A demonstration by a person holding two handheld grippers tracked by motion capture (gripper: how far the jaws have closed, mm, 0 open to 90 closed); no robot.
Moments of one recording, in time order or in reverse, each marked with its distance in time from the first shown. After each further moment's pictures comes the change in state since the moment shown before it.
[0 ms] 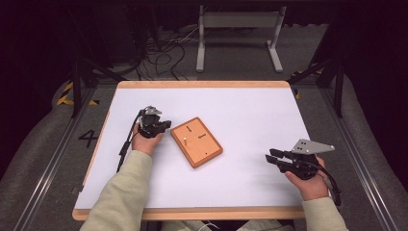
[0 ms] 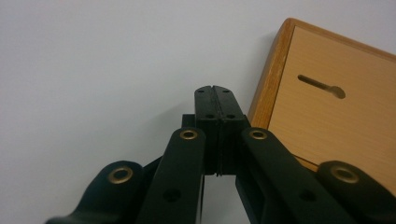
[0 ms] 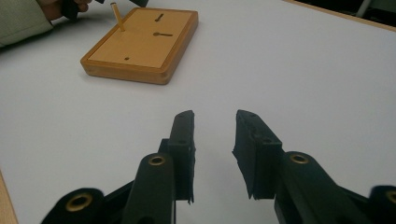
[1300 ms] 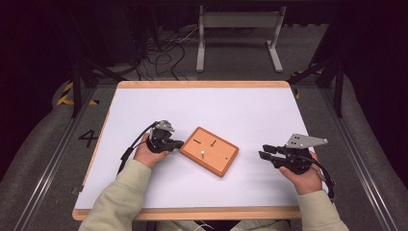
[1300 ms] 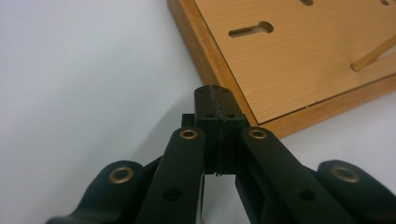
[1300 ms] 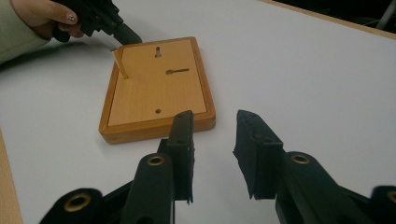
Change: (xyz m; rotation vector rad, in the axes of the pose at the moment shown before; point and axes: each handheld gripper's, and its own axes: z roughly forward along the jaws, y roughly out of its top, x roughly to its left) left arm -0.054 -0.015 -0.014 0.169 -0.274 0.199; right arm 0.000 0.016 0.015 -0.017 0.062 -0.011
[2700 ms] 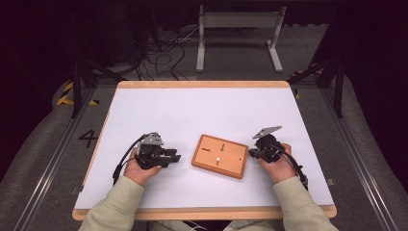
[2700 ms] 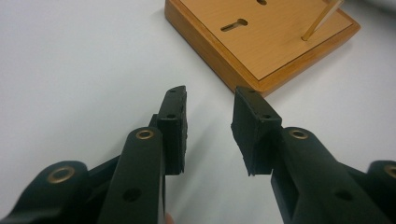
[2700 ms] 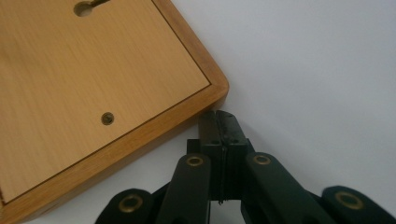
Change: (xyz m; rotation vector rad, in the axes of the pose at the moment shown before) left arm -0.033 -0.035 -0.042 -0.124 -0.027 -0.022; right arm -0.008 0.007 0.086 0.436 -0.156 0.047
